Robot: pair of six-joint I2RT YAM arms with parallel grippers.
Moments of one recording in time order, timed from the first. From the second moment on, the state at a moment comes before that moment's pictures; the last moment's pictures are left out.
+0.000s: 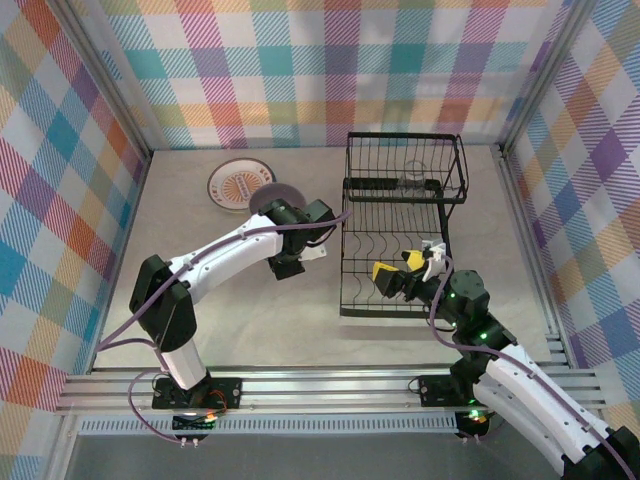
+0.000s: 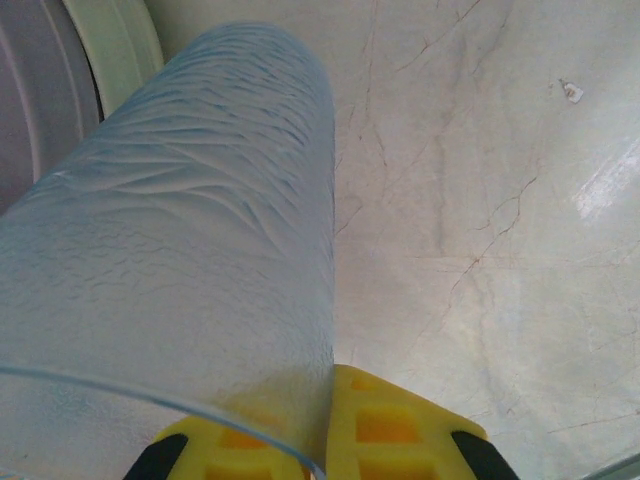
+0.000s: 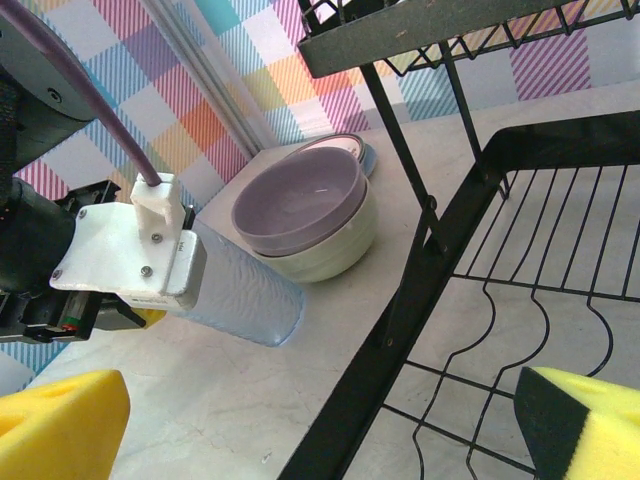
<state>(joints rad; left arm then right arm) -0.80 1.73 1.52 -1.32 -0.39 0.39 0.55 0.54 0.30 0.10 -0.17 0.44</state>
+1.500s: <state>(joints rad) -0.80 1.87 1.65 -1.47 -0.33 0.43 0.55 0.51 0.27 0.13 -0.22 0.43</state>
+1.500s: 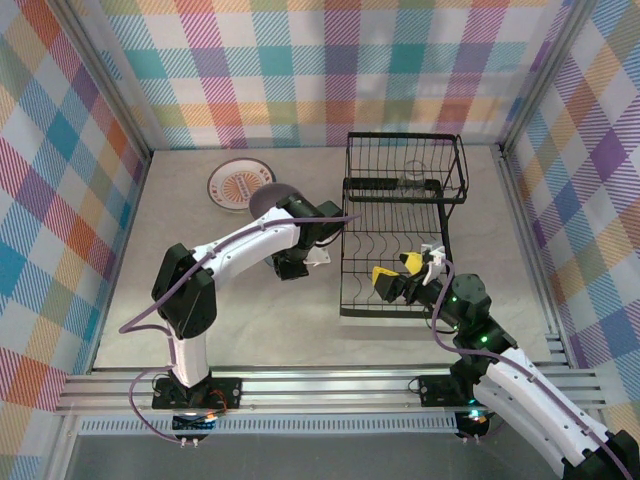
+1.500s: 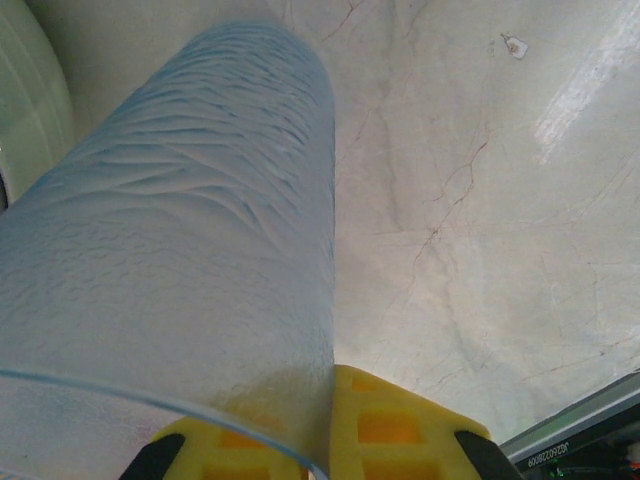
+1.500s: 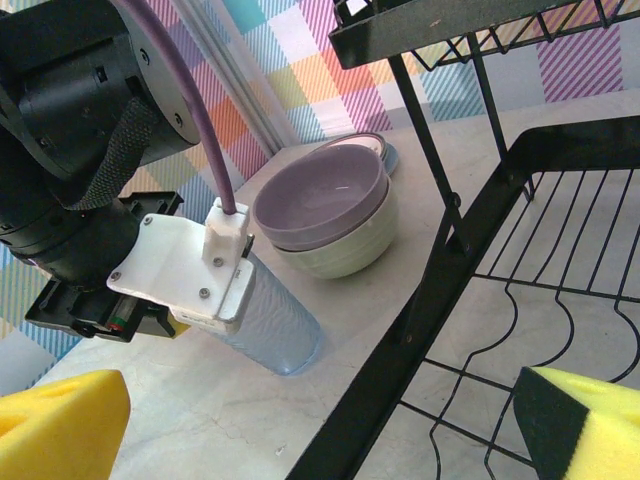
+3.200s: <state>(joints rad) -1.01 1.50 1.37 -0.91 -0.14 -0.60 0.55 0.71 0.16 0.42 0.17 0.28</state>
